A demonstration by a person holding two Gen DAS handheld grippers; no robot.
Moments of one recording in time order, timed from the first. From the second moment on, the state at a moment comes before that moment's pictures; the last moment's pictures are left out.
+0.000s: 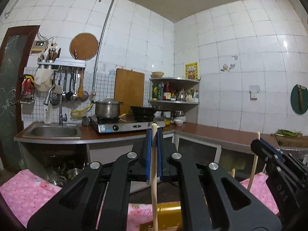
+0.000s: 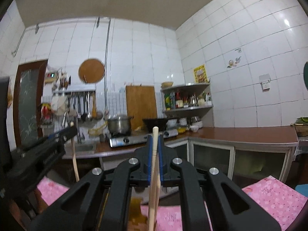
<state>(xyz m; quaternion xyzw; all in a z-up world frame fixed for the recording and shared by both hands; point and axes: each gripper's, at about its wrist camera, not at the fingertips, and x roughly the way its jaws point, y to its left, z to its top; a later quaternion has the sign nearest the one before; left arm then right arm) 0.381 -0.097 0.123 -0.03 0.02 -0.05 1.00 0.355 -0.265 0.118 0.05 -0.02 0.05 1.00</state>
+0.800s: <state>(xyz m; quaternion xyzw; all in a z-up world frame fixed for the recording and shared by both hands) 0.248 -0.003 0.092 -0.04 0.20 -0.05 0.98 0.254 -0.270 0.068 0.02 0.24 0.04 0.97</state>
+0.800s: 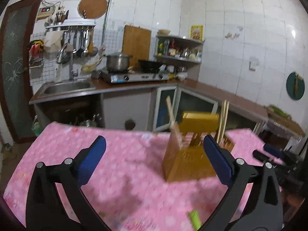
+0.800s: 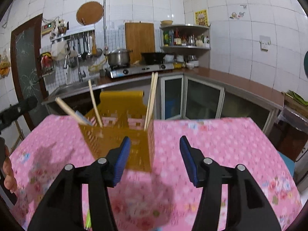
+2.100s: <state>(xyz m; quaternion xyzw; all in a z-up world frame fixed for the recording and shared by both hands) 0.211 0.062 -0.023 -0.04 0.40 -0.01 0.92 0.203 -0.164 -0.052 -0.02 0.46 0.09 0.88</state>
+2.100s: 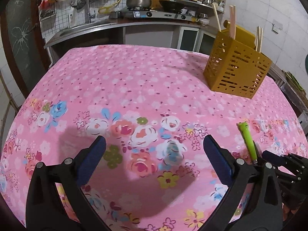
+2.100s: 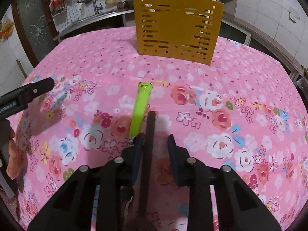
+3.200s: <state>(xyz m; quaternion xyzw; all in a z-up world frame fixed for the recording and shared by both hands) 0.260 -0.086 -0.055 -0.02 0.49 -0.05 0.87 0.246 -0.284 -0.054 0.06 0.47 0.02 0.88</state>
